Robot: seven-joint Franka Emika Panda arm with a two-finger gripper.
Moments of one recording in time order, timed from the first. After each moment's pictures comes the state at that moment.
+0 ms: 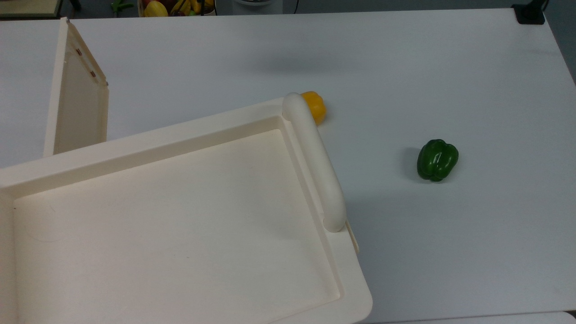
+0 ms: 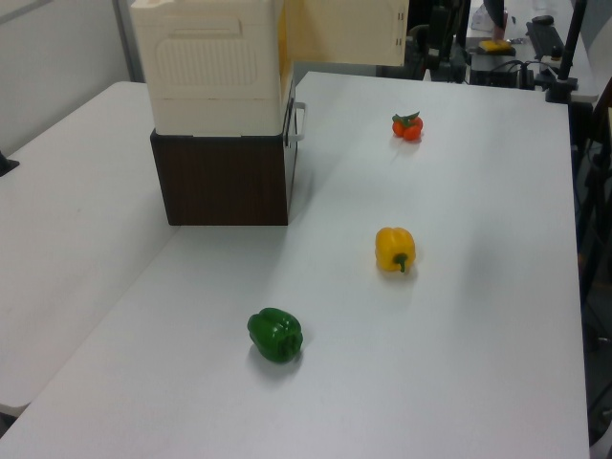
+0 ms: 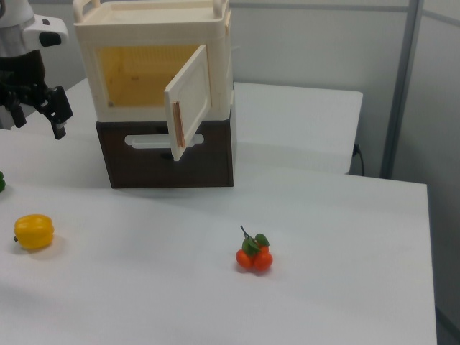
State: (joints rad) arm -0.10 -0.07 0.12 -1.65 0.09 1.68 -0.01
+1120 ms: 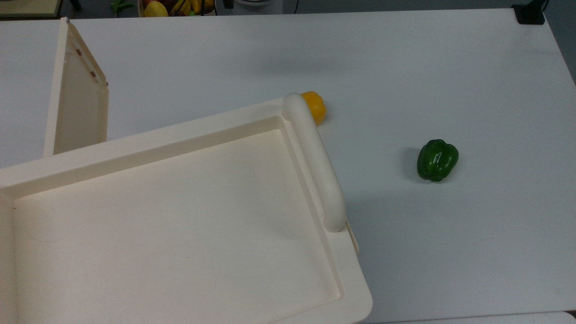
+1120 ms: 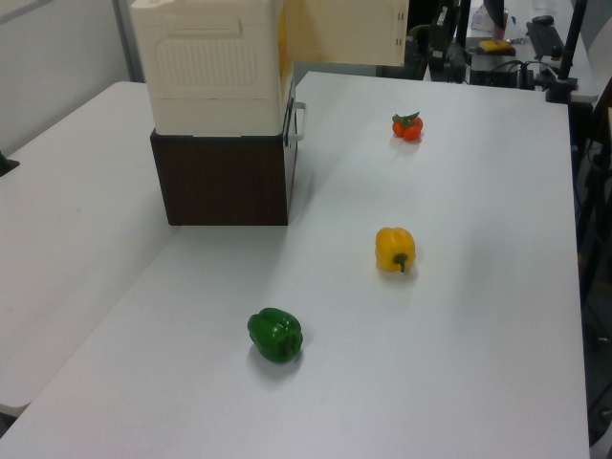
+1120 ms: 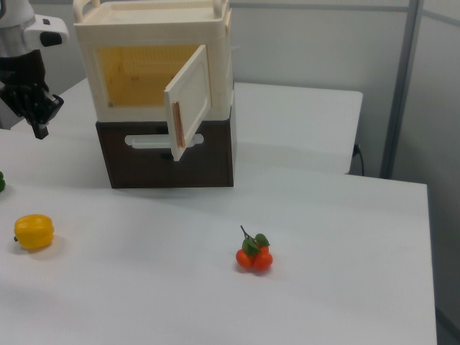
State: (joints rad) arm -0.10 -0.07 0.11 -1.65 0.10 1.68 -0.03
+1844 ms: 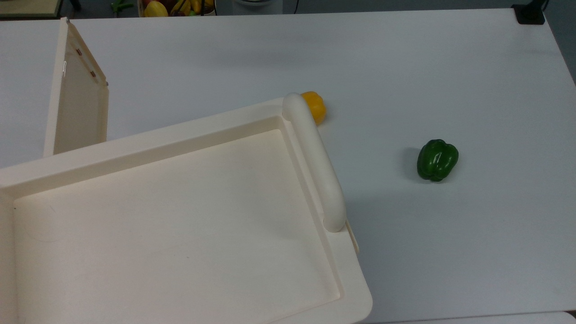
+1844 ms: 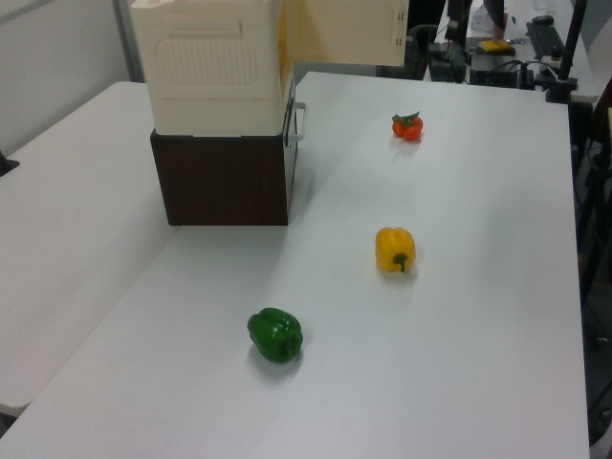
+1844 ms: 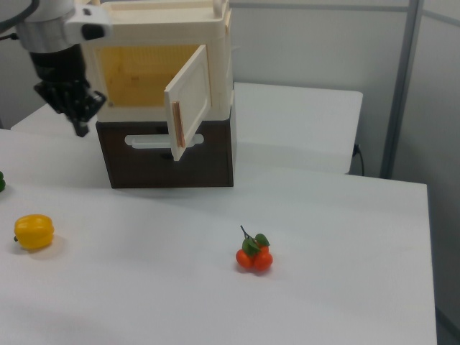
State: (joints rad) arm -0.15 -0.09 -0.04 -1.63 0.12 1.68 -0.20
